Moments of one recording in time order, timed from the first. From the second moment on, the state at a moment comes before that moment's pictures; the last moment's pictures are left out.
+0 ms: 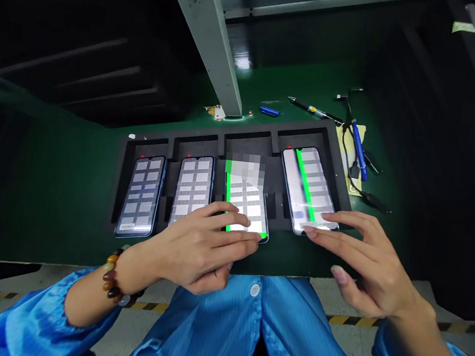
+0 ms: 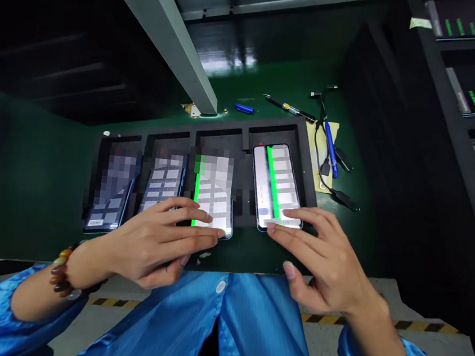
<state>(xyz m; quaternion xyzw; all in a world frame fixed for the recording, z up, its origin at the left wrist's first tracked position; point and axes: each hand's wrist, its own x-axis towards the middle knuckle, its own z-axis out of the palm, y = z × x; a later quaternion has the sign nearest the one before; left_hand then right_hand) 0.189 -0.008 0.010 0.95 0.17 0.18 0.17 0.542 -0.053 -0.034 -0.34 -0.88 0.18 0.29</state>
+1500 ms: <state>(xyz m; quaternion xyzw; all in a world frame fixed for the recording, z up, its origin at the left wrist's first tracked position) 0.187 0.001 0.017 0.94 0.18 0.21 0.20 0.579 -0.060 -0.038 -0.42 -0.84 0.18 0.31</state>
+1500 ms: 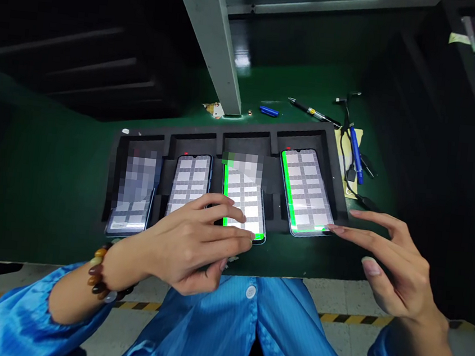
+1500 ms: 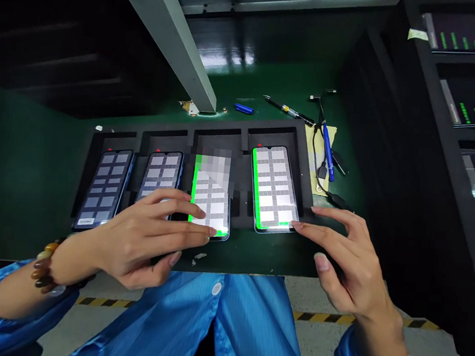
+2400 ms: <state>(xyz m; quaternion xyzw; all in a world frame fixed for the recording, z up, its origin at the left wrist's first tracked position) 0.179 0.045 0.007 0.93 0.26 0.07 0.24 0.579 -0.010 -0.037 -0.45 -0.83 0.23 0.25</state>
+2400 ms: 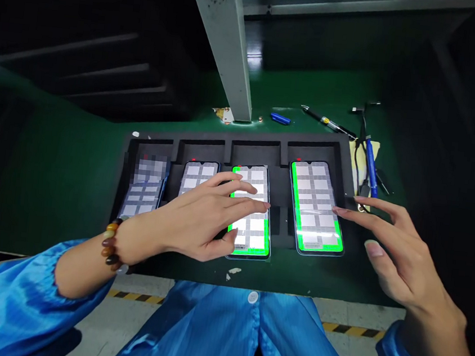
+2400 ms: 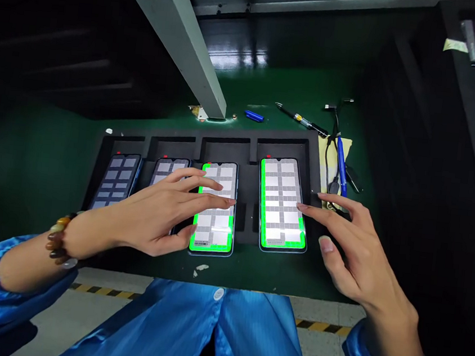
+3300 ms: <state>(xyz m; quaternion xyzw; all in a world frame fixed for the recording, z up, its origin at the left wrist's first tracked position) 0.176 0.109 -0.007 0.94 0.28 0.05 0.19 0.543 0.061 -0.025 -0.51 -0.82 0.21 0.15</state>
